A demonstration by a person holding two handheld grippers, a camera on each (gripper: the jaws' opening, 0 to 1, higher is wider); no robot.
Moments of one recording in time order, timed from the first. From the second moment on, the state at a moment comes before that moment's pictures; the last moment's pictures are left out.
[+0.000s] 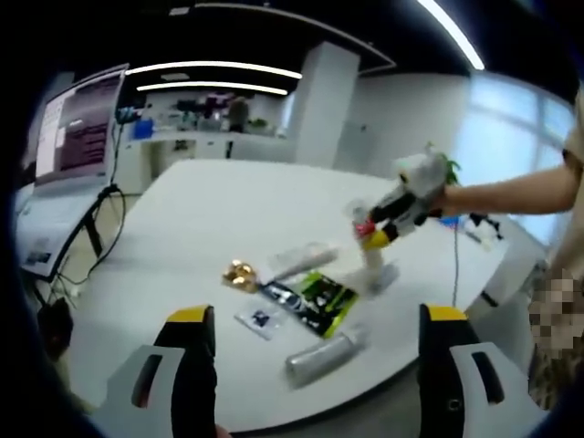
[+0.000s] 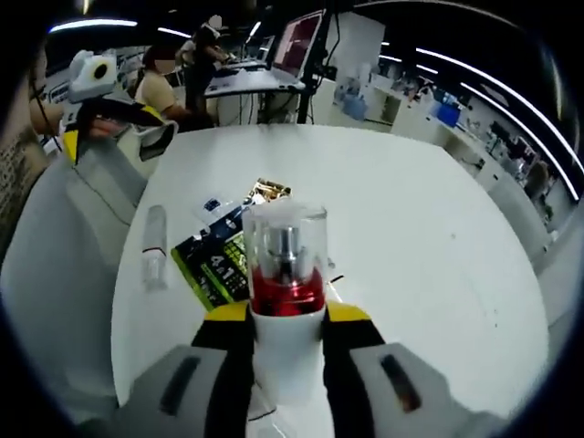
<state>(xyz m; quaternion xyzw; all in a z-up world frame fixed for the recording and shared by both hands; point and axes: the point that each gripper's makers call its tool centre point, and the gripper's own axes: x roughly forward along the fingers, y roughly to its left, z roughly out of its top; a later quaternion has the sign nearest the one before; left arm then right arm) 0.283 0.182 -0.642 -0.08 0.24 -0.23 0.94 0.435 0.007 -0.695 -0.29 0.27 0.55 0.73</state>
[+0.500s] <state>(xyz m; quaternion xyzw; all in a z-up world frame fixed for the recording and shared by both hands) 0.304 0.130 -0.625 -0.04 0.23 -0.31 0.92 0.418 -0.004 -0.651 -0.23 0.23 0.55 0.77</state>
